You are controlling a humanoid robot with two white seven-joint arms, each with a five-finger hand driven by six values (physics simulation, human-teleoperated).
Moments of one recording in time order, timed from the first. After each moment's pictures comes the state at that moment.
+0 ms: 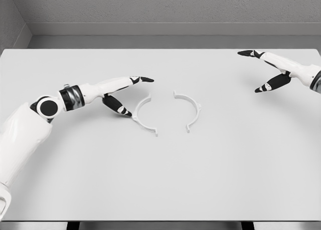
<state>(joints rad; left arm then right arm) -0.69 0.37 -0.62 -0.91 -0.12 -0.61 -0.54 -0.72 -0.62 0.44 -0.84 0.05 -0.61 0.61</state>
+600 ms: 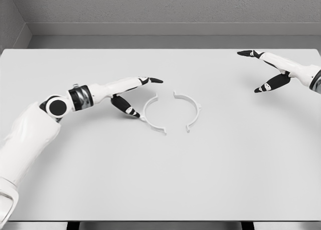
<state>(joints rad) -0.70 0.32 -0.63 -0.91 -0.12 -0.61 -0.54 -0.72 -0.62 0.44 -0.84 0.05 -0.61 0.61</state>
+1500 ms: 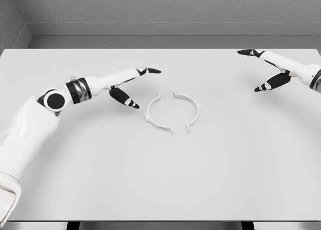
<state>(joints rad) -0.73 0.30 -0.57 -0.88 -0.15 -0.61 -0.55 -0.73 -0.62 0.44 -0.84 0.05 -0.61 0.61</state>
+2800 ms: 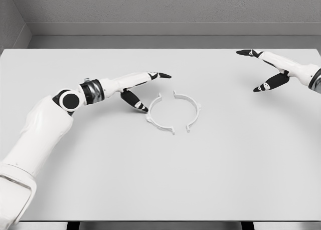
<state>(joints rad) -0.75 0.22 -0.56 -0.81 -0.25 -0.61 -0.55 -0.73 -0.62 0.45 -0.84 0.05 -0.61 0.61</state>
